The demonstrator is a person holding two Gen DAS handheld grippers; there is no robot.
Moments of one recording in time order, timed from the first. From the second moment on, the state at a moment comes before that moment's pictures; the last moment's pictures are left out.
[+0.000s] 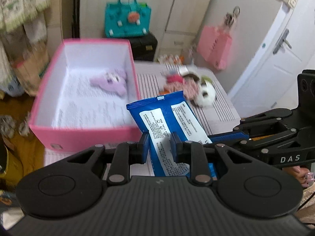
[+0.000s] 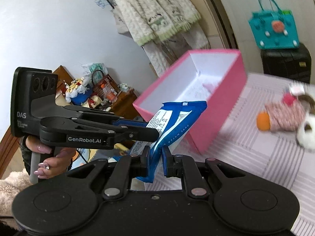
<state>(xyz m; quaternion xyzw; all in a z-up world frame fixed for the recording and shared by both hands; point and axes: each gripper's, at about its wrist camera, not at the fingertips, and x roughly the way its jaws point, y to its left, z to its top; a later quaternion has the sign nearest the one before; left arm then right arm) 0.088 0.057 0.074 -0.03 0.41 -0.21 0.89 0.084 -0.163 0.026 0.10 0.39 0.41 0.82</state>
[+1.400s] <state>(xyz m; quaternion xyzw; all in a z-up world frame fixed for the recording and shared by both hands) 0.318 0.123 0.022 0.04 0.41 -0.10 0.91 0.320 -0.035 -0.027 0.05 0.42 0.42 0.80</state>
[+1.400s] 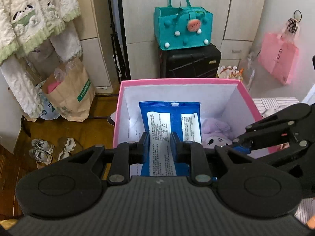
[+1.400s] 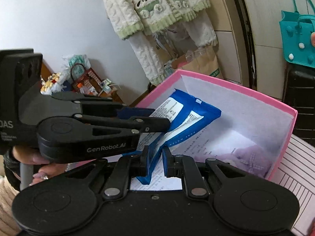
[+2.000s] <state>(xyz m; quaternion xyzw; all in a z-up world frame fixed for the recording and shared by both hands) 0.315 0.113 0.019 0.08 0.40 -0.08 0.91 0.328 -0.021 -0.043 -0.02 0.44 0.36 0.82</state>
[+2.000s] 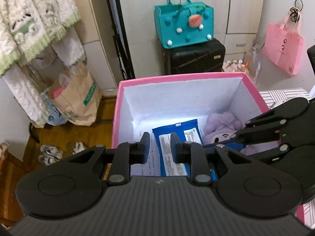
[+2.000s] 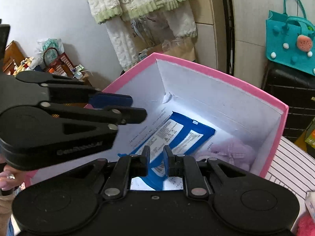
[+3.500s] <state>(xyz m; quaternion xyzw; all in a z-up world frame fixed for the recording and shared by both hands) 0.079 0.070 0.110 0.13 0.36 -0.20 0.90 0.076 -0.148 0.058 -0.10 0.30 0.37 0.88</state>
